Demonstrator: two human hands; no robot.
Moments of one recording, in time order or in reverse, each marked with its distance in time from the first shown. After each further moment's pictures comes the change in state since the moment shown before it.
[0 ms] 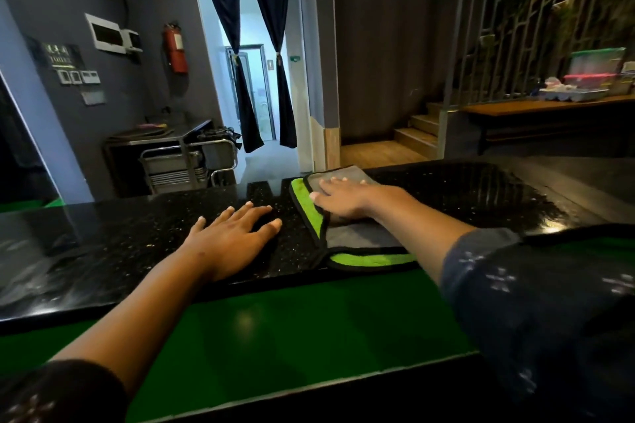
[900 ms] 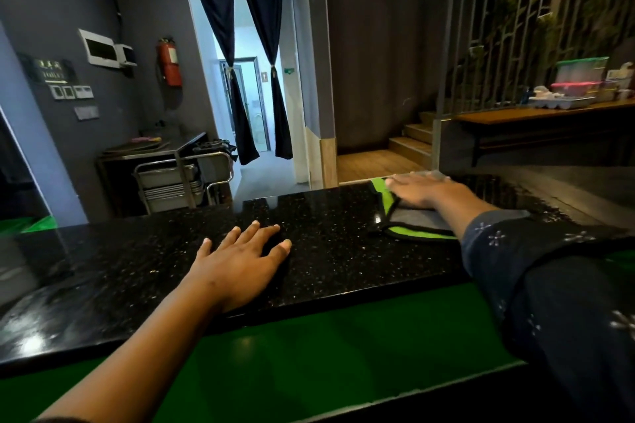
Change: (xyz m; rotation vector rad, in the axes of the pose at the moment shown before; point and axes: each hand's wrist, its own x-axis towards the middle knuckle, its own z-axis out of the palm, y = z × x) left_hand 0.004 -0.006 0.007 0.002 0.015 0.030; right_hand 0.009 0.107 -0.028 -0.082 0.052 0.352
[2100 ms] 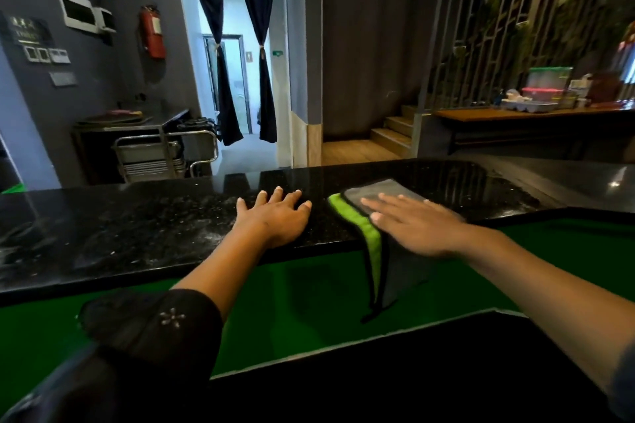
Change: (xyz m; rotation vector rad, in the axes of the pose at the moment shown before) left_hand -0.003 0.000 -0.006 -0.054 -0.030 0.040; right_hand -0.180 -0.059 0.029 0.068 -0.020 -0.232
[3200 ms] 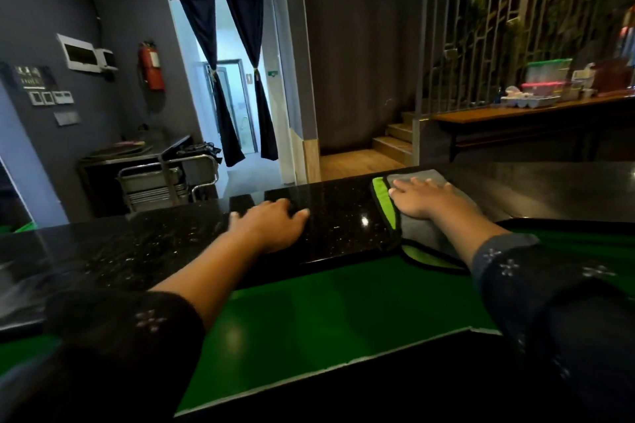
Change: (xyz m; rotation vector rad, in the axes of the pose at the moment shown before) left_hand 0.020 0.101 -0.009 0.055 0.047 -0.011; right_hand 0.074 0.154 -0.035 0.019 0.064 0.316
